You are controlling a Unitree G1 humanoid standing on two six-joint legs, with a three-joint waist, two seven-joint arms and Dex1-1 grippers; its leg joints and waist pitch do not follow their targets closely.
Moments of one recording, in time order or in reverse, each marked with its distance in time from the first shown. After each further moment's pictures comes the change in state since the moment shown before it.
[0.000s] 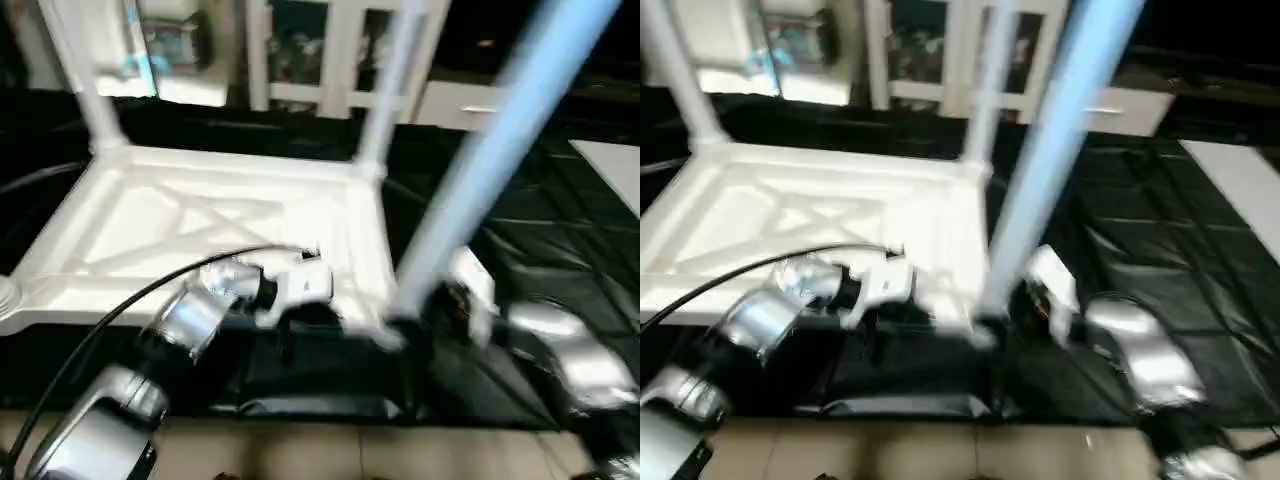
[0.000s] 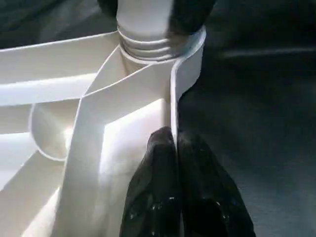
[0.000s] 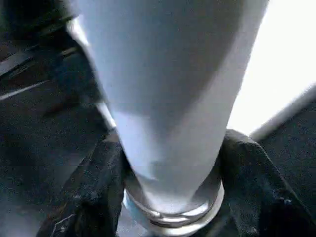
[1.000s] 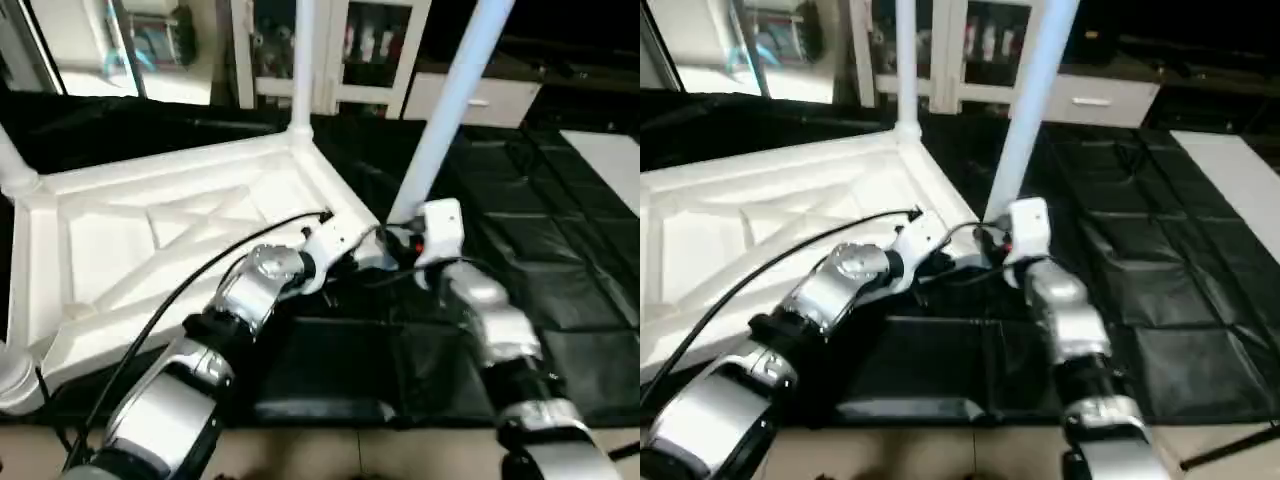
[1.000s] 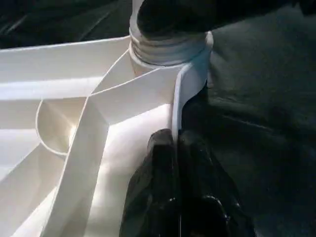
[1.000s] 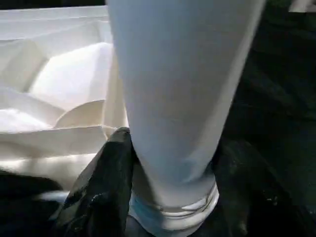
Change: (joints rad) left arm -0.093 -0.211 0.077 0.186 0.017 0.133 0.426; right arm -0.127 0.230 -0.143 0.138 -0.053 -0.004 -0.470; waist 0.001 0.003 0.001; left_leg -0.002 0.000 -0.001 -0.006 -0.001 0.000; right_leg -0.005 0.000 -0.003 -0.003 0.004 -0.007
